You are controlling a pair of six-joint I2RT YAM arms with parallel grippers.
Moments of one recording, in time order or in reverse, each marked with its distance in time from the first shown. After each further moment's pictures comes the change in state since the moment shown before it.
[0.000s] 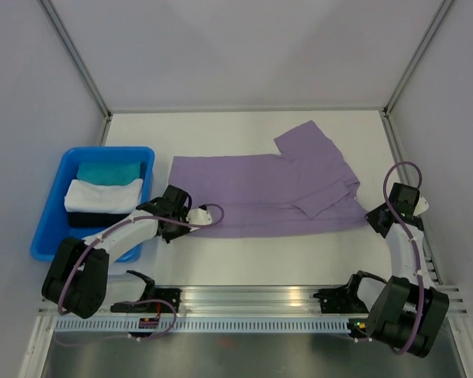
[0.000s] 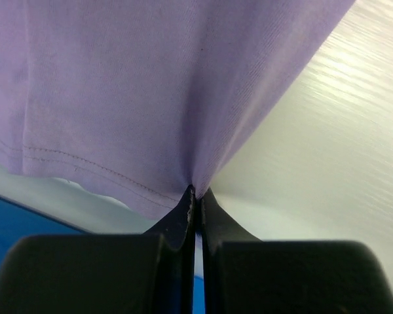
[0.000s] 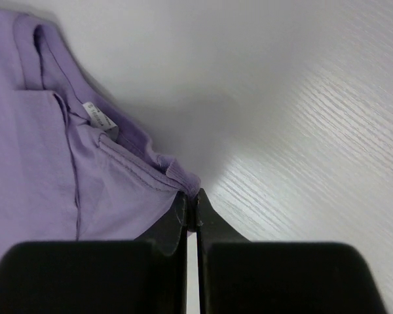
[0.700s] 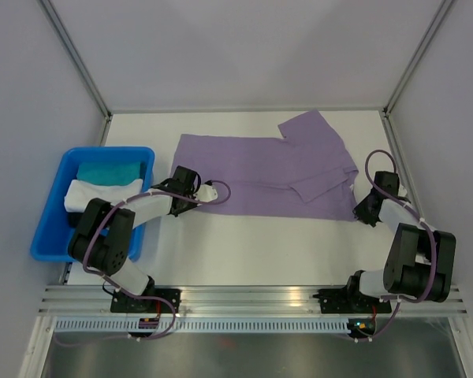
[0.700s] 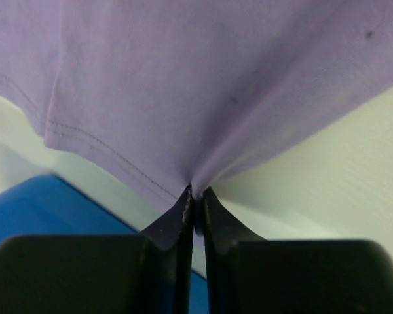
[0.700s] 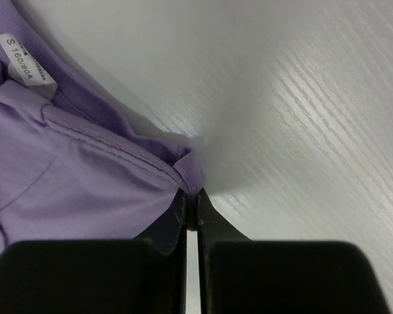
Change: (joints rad) left arm 0.023 0.295 0.181 0.241 -0.167 0.017; right arm 0.129 0.327 0.078 0.124 0.015 -0.063
